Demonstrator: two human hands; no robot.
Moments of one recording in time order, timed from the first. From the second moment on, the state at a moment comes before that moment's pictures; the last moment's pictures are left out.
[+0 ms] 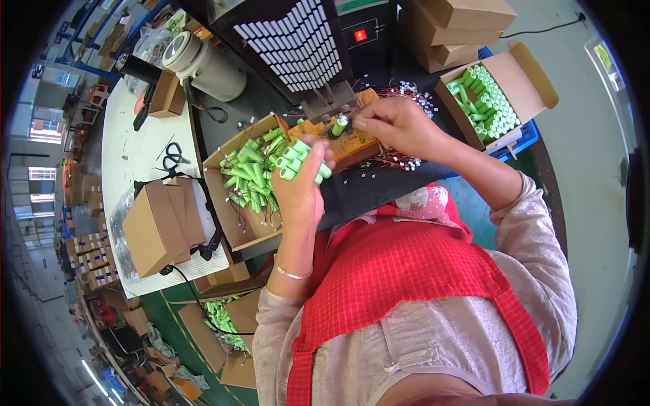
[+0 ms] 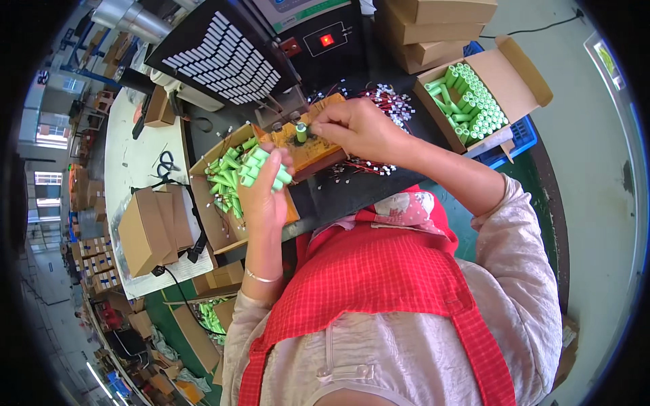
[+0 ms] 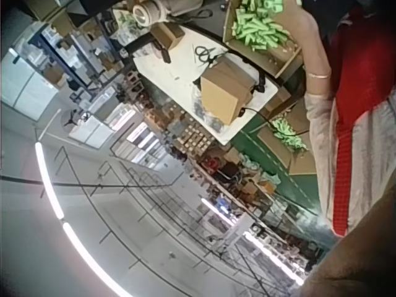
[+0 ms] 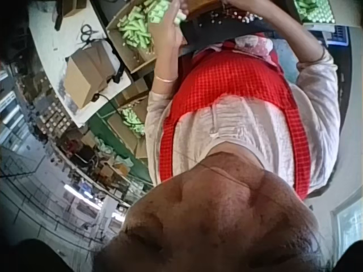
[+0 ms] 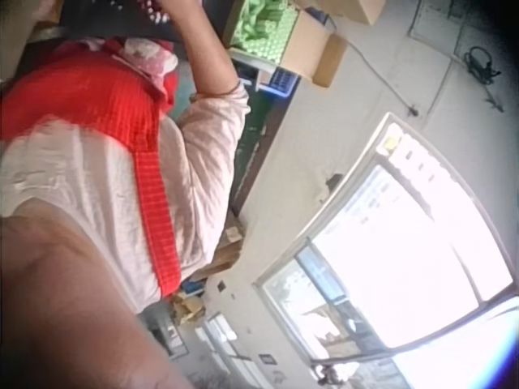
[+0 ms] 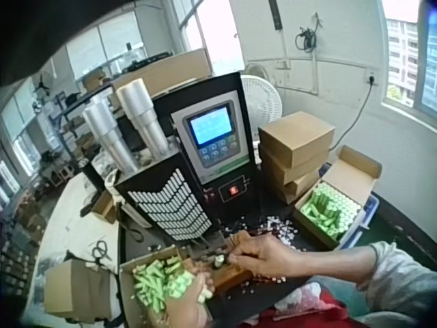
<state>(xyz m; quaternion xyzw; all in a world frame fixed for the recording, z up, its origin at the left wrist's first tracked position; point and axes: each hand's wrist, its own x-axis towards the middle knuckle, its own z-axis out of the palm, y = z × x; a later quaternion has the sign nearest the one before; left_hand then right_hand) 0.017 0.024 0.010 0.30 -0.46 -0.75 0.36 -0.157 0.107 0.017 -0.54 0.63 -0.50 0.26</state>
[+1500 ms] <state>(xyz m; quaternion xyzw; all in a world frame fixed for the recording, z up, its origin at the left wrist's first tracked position) -0.007 0.000 -0.005 0.21 -0.82 -0.31 0.42 -0.139 0.102 0.000 -0.51 0.62 -0.58 0.14</state>
